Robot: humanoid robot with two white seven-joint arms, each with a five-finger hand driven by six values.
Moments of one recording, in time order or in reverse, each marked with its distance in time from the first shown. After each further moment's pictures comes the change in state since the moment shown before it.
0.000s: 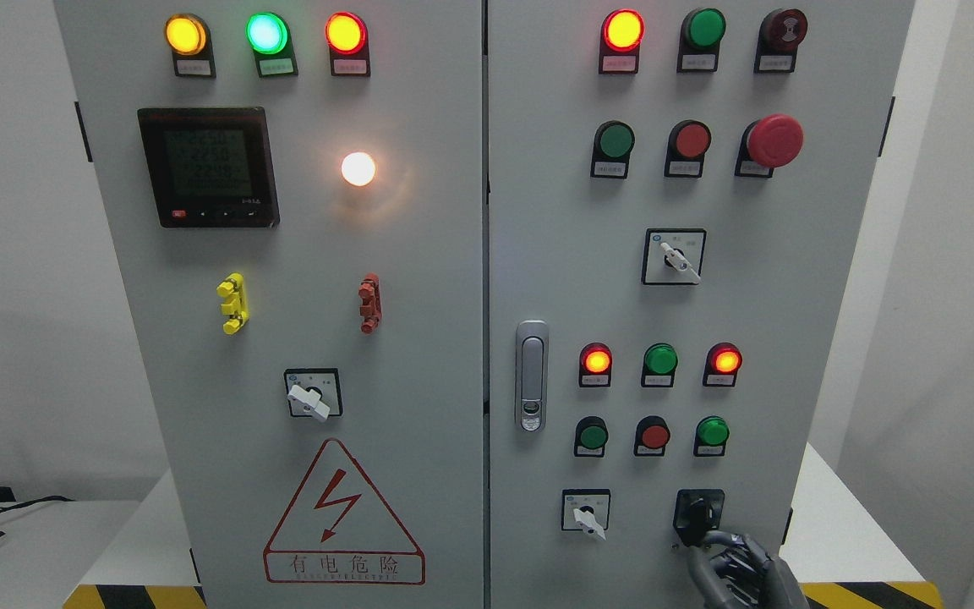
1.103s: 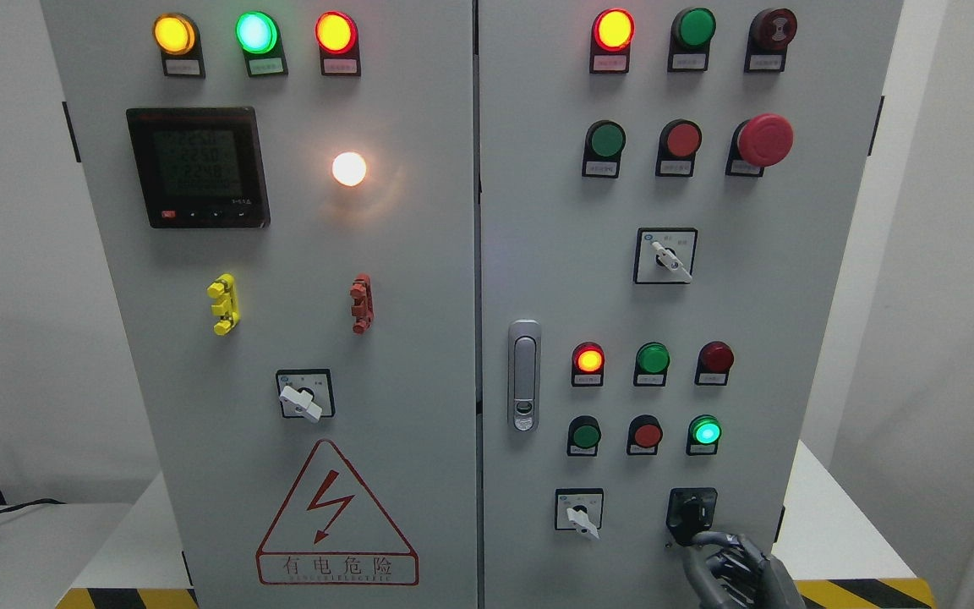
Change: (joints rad) left arm 0.000 0.000 0.000 0.000 0.000 0.000 0.000; right arm 0.004 0.002 0.002 -0.012 -0.002 0.002 0.017
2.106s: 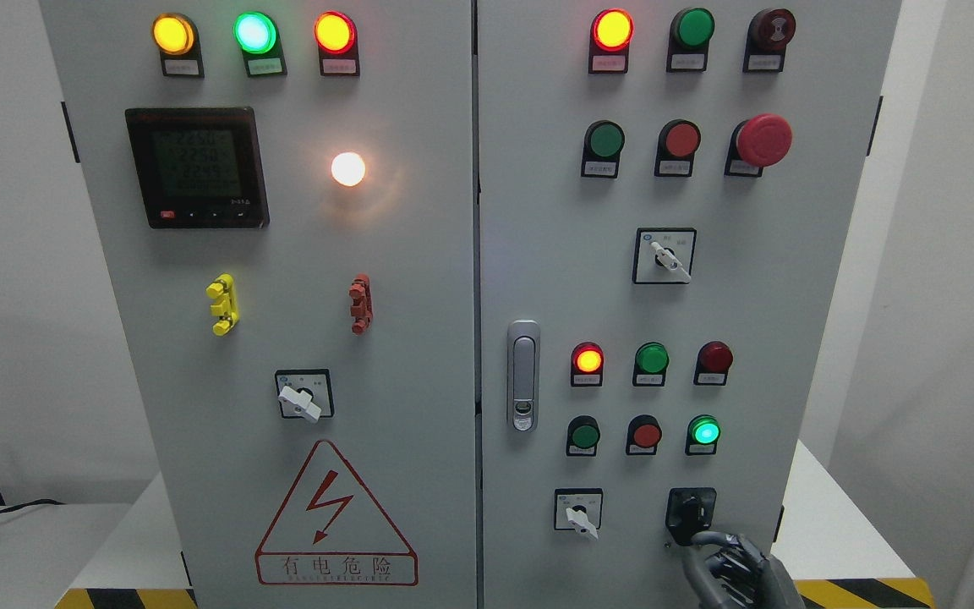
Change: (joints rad) left arm 0.000 0.000 0.000 0.000 0.000 0.000 0.000; right arm 0.001 0.001 0.000 -0.001 0.000 0.002 0.000
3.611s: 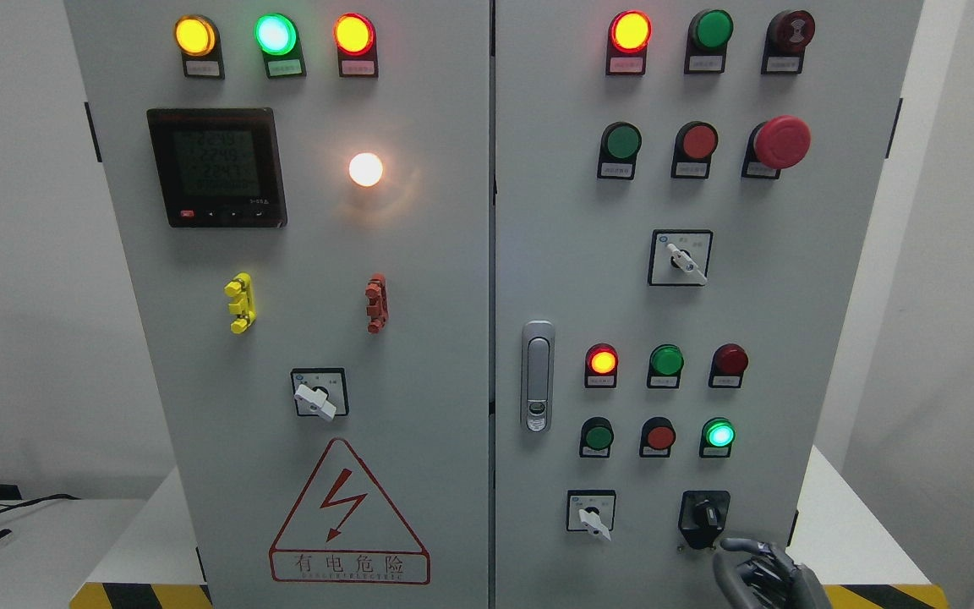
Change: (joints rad) left arm 0.000 0.000 0.000 0.000 0.000 0.000 0.000; right arm 0.019 -0.006 -0.078 0.016 0.003 -0.005 0.011
